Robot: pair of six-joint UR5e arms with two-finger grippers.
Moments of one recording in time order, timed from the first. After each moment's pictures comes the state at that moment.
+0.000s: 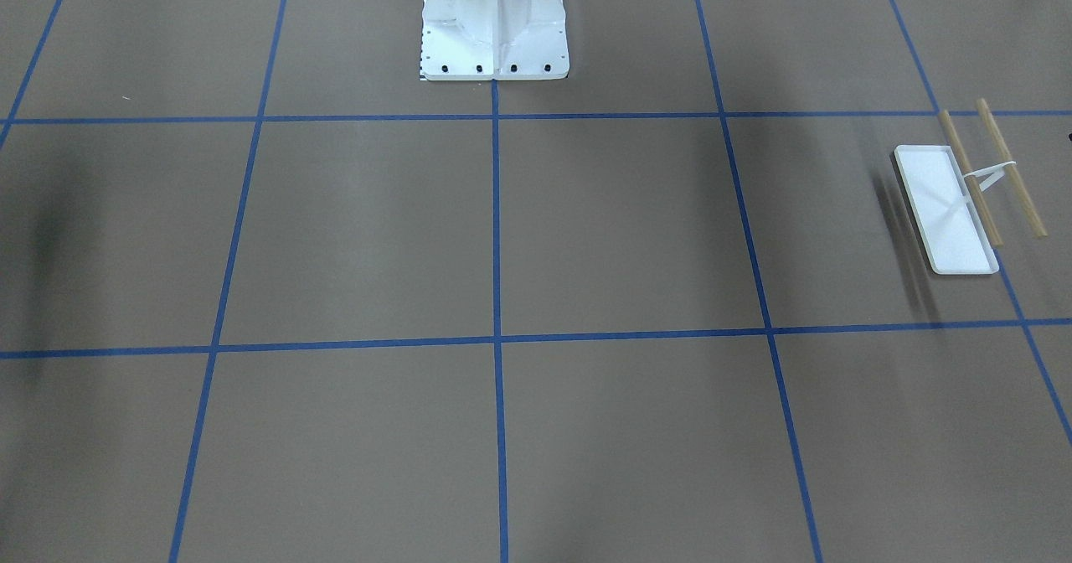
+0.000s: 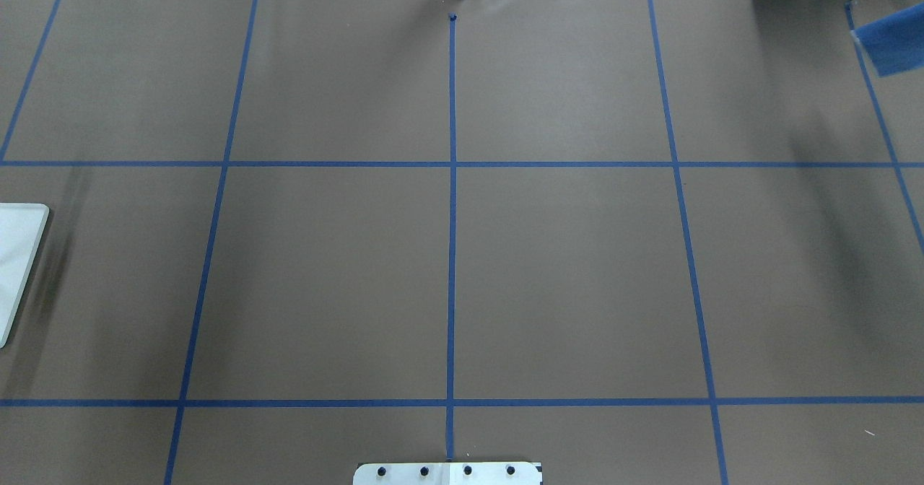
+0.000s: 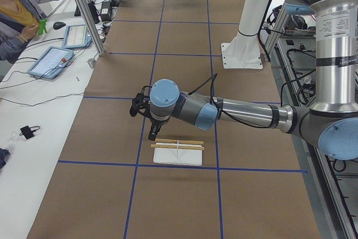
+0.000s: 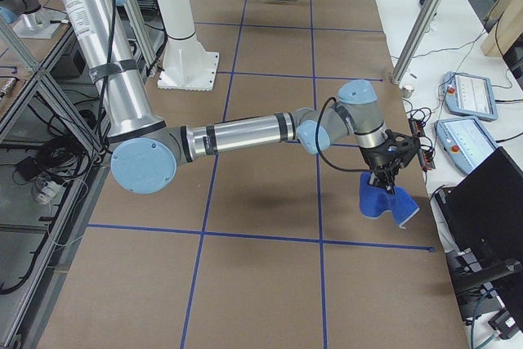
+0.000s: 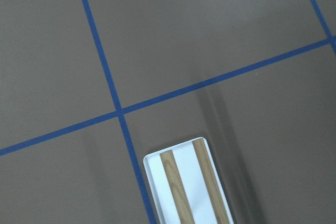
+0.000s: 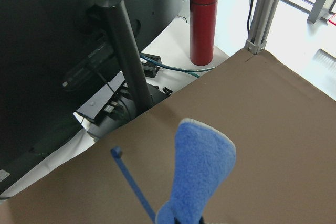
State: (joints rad) left arm -1.55 -1.47 -1.81 -1.86 -2.56 -0.15; right arm 1.35 -1.25 1.51 -1.26 1.77 1.19
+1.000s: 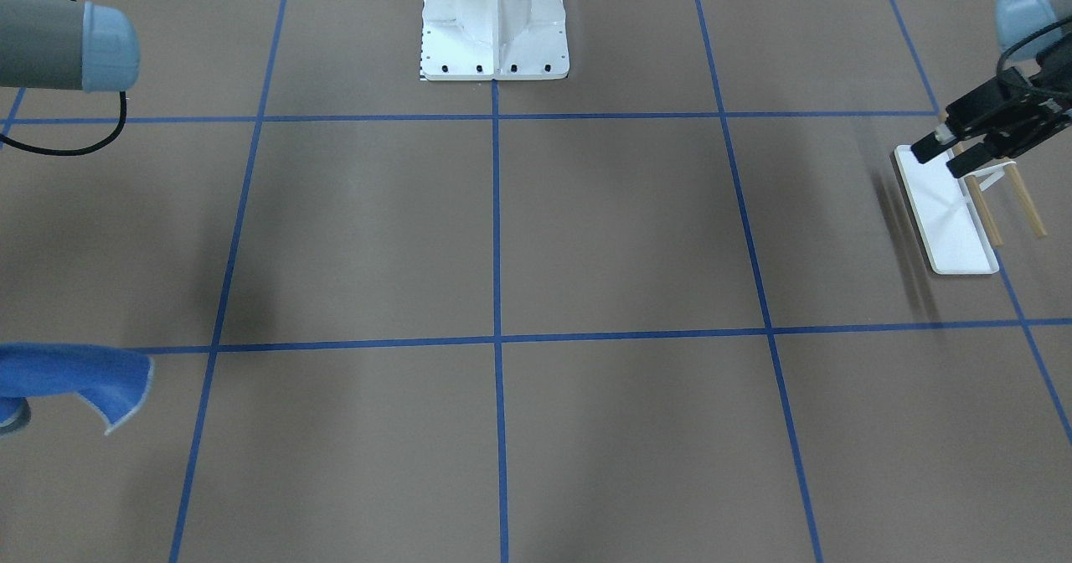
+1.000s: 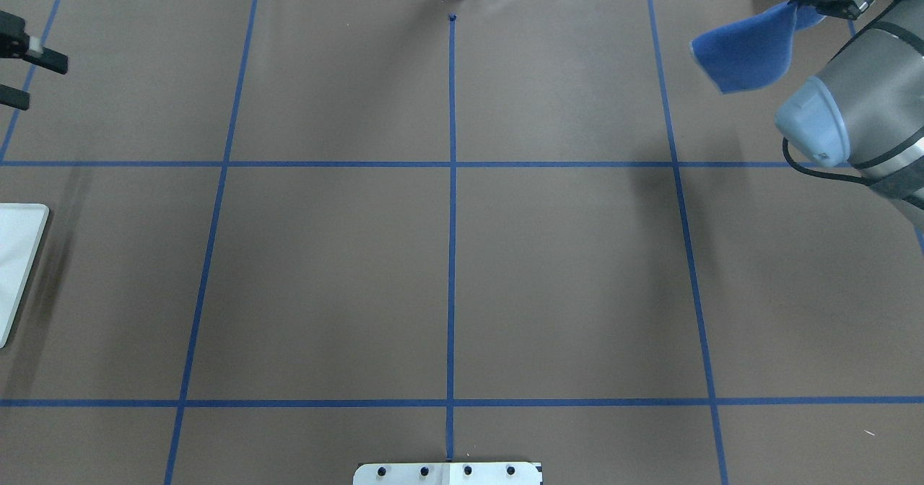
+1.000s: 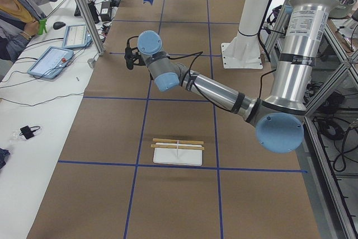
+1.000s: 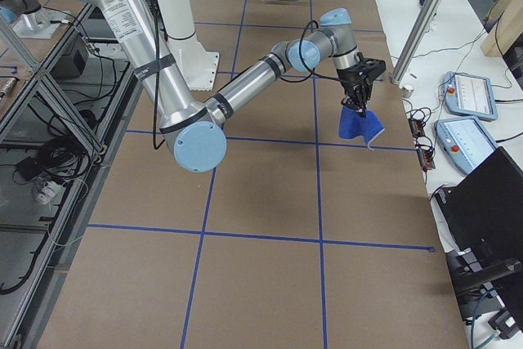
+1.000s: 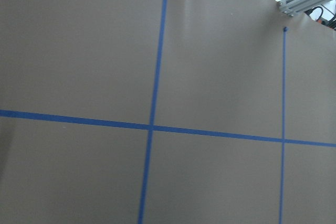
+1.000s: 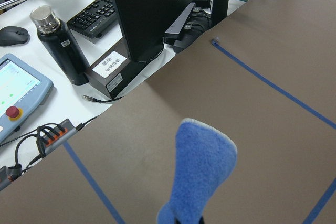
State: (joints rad) left arm -1.29 -1.77 -1.80 -2.25 -2.67 -1.26; right arm 1.08 -1.06 1.76 -1.69 1.67 1.49
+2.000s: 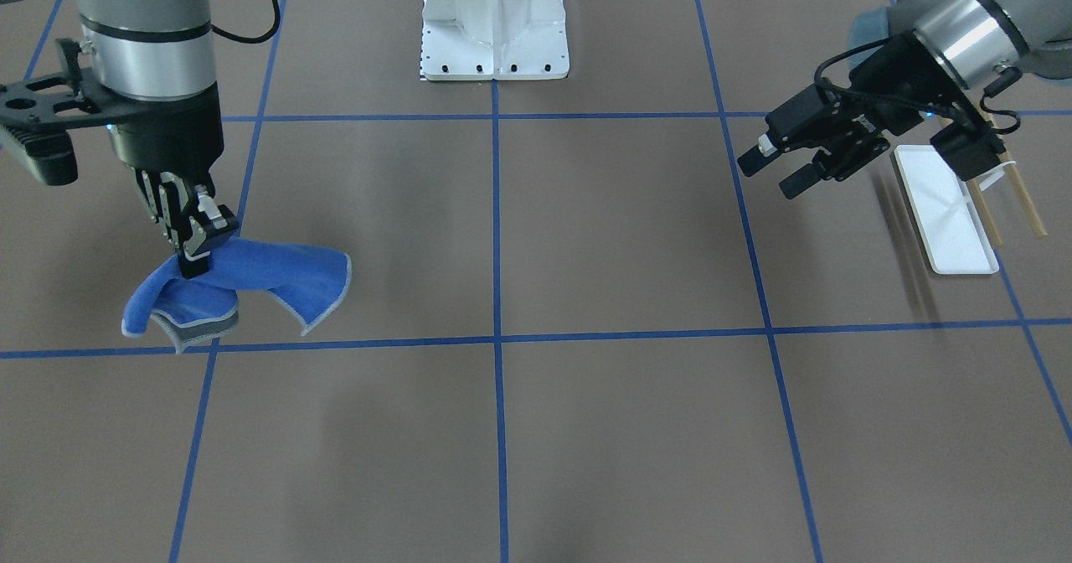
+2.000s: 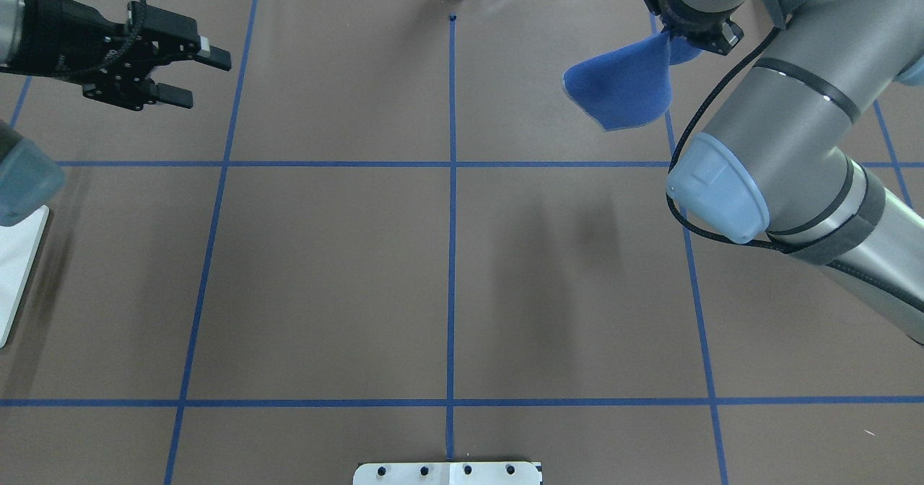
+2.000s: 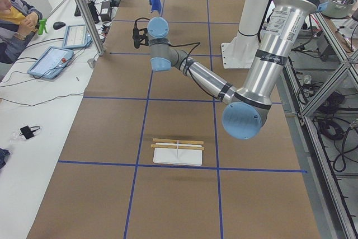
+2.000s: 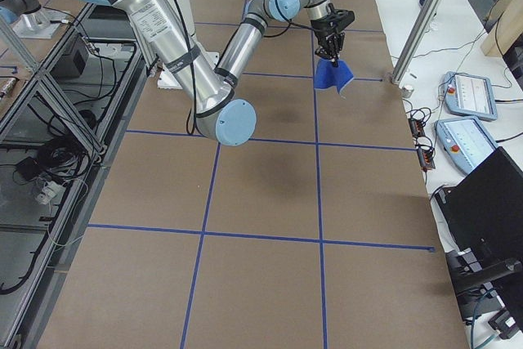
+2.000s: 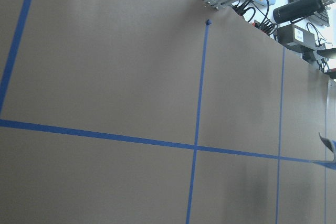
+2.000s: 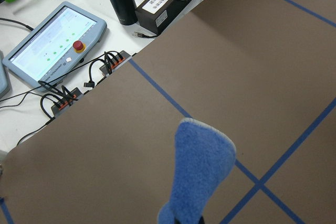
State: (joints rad) left arm -1.03 -1.92 -1.78 -2.50 -2.37 -1.59; right arm 0.87 -0.88 1.96 -1.96 1.66 1.67
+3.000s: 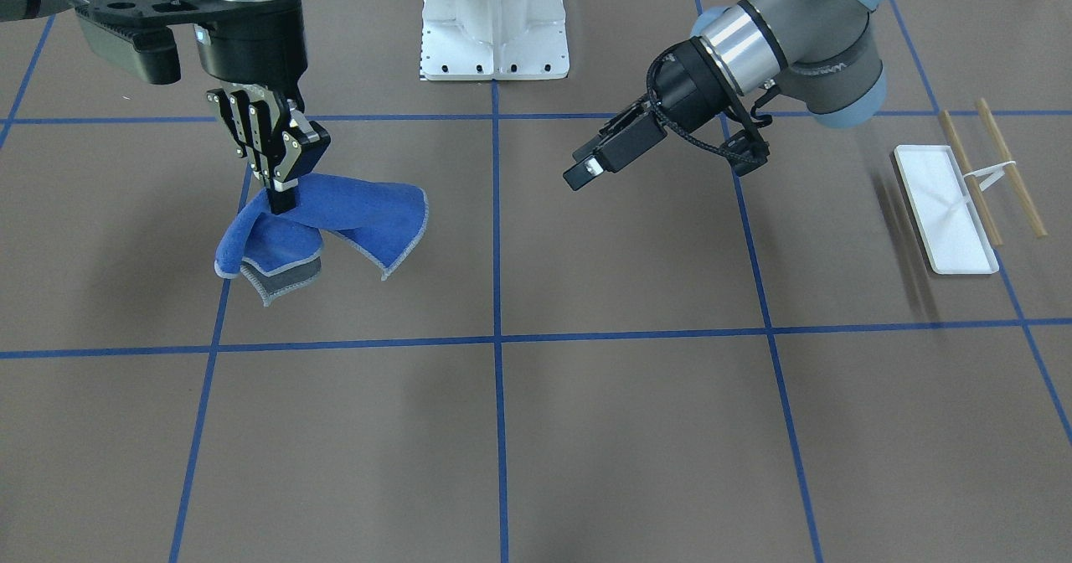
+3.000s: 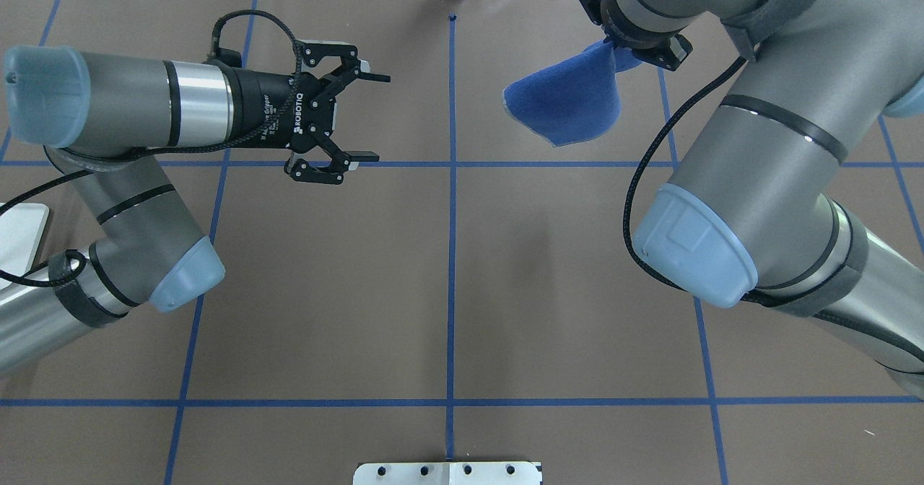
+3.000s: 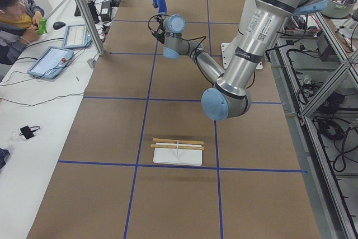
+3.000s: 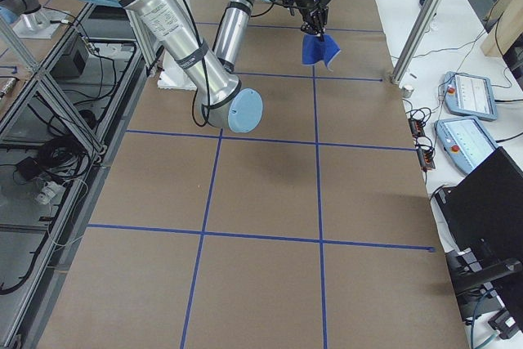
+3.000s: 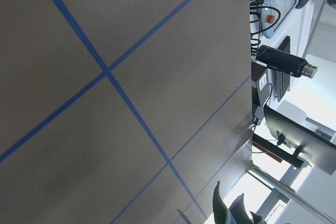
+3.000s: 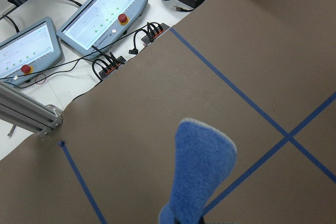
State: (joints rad) left arm -0.74 -2.08 -1.70 -2.69 -1.98 -2.59; right arm 0.79 -0.79 2.02 -2.01 1.61 1.71
